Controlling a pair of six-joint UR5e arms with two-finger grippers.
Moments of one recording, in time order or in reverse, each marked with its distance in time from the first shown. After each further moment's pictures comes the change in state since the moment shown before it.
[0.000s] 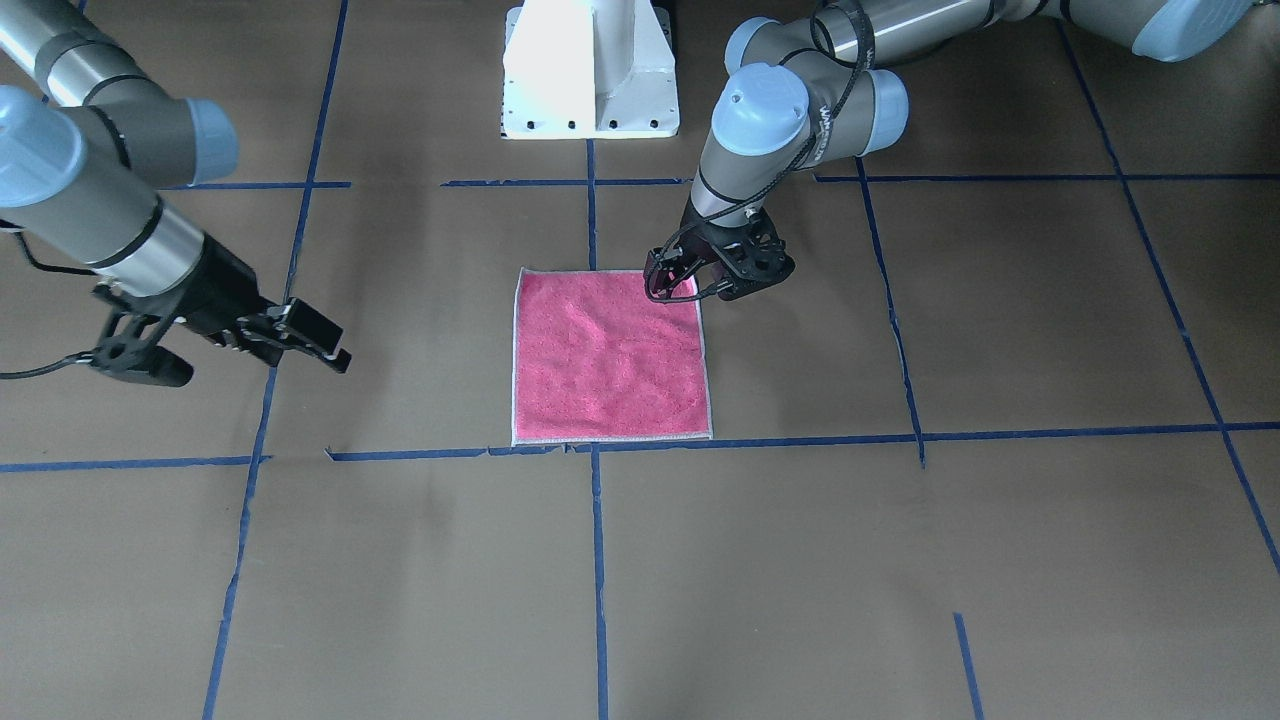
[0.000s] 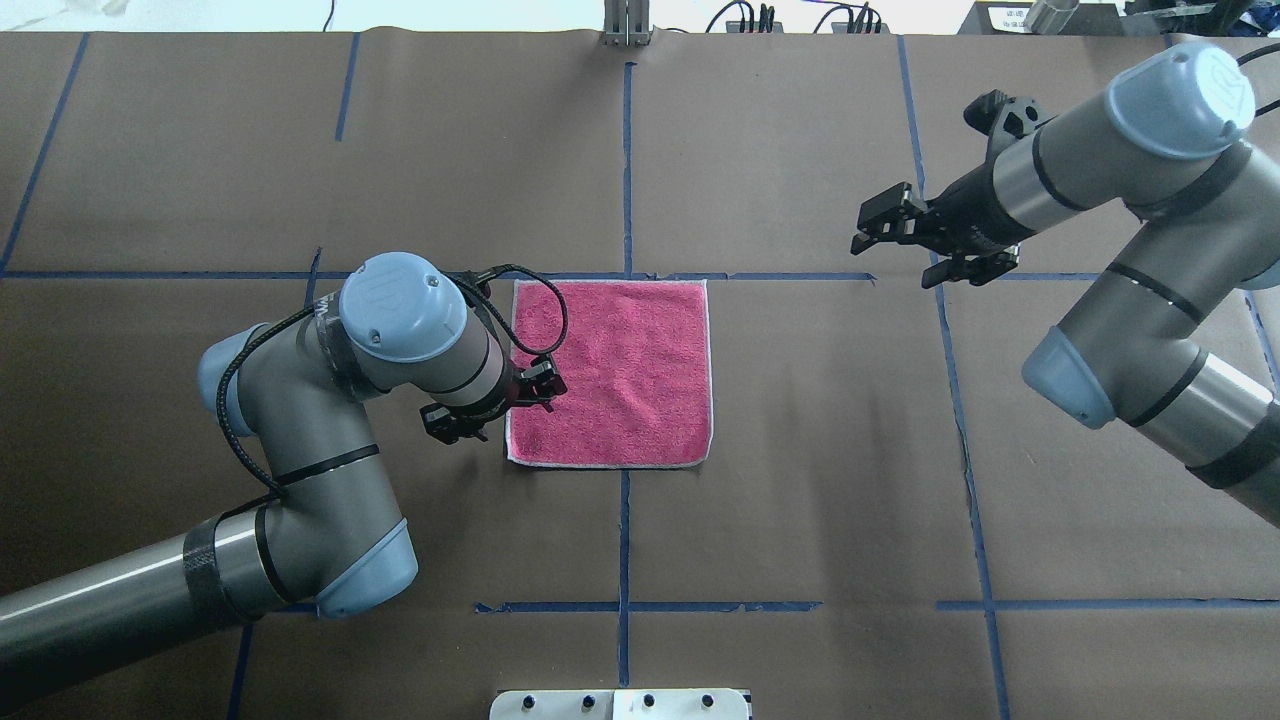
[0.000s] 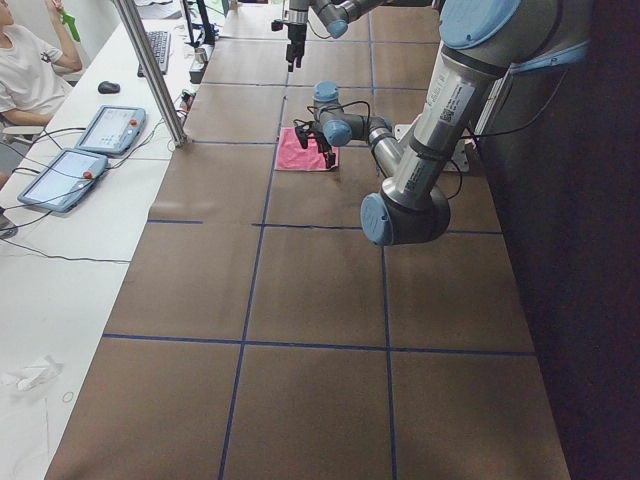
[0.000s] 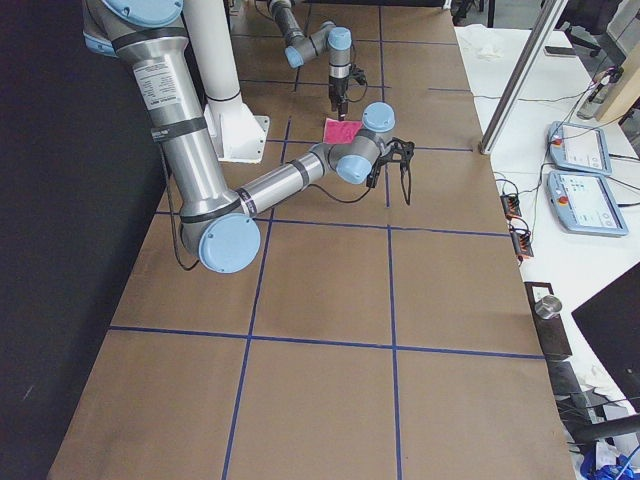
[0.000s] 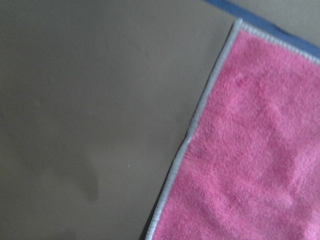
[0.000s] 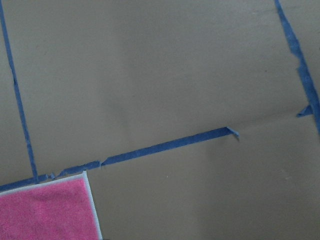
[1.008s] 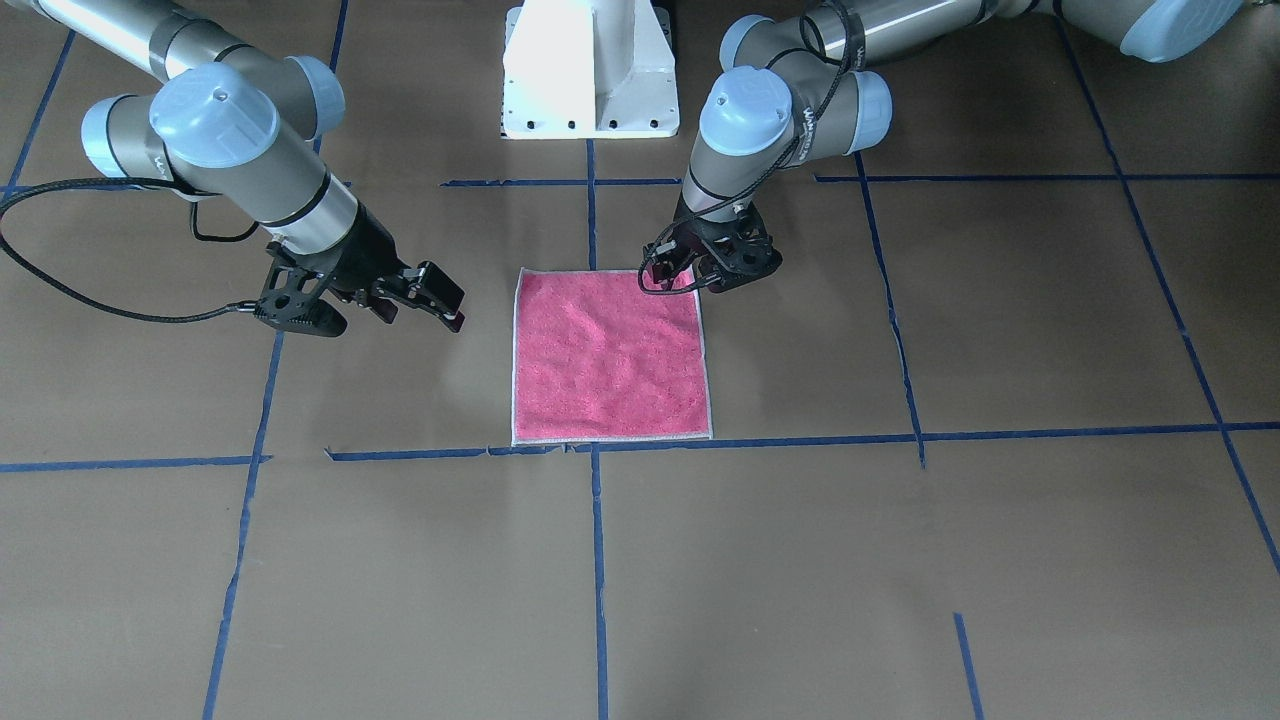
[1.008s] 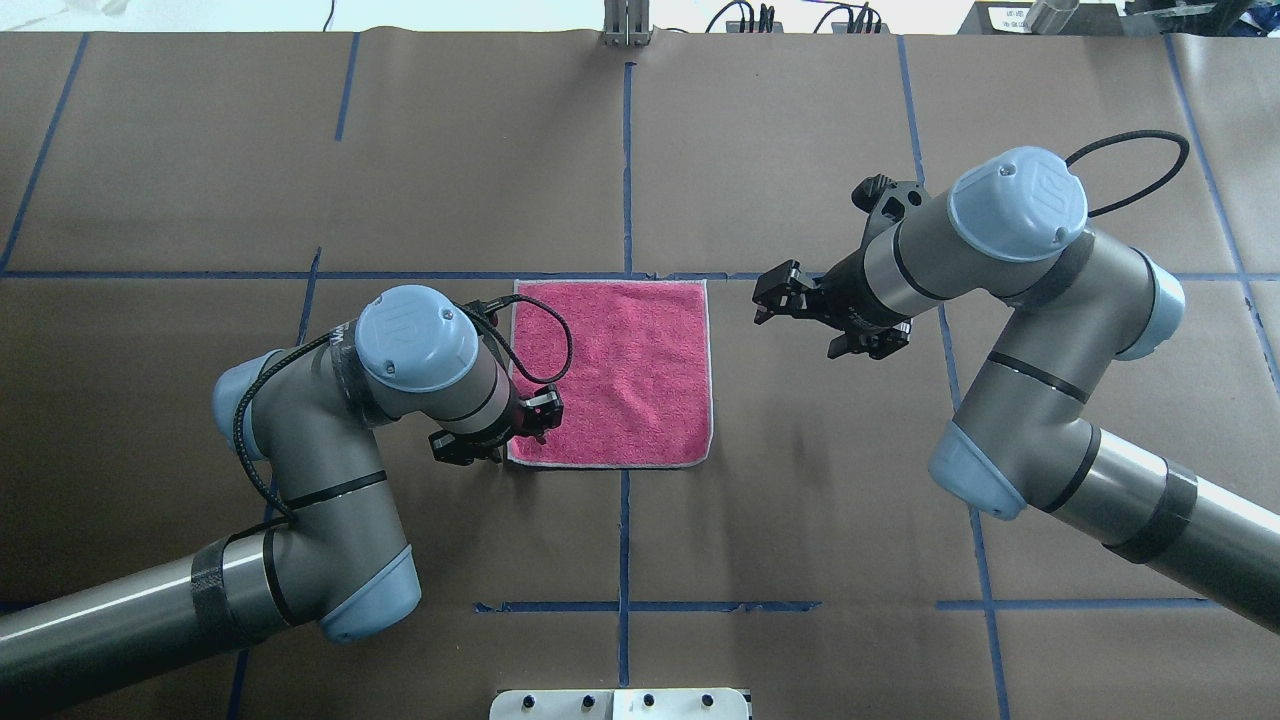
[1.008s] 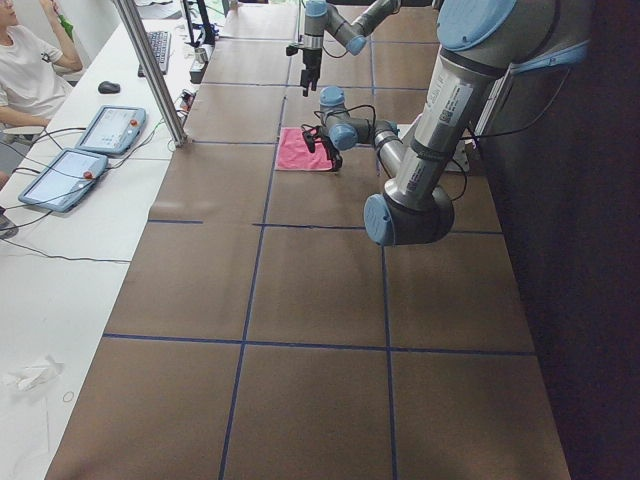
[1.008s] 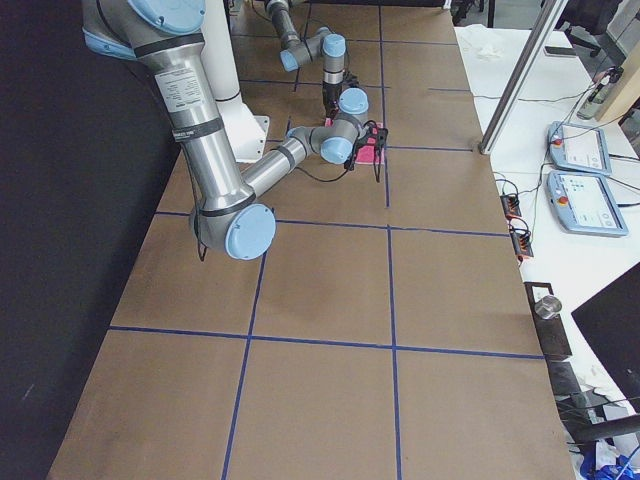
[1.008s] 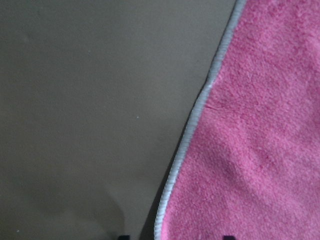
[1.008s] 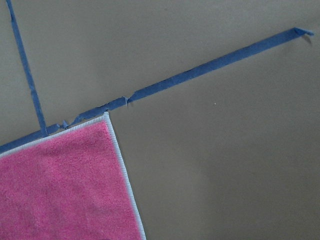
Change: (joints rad) left arm 0.033 0.010 0.010 -0.001 0.004 -0.001; right arm -0.179 0.054 0.033 -0.063 -0.139 0.133
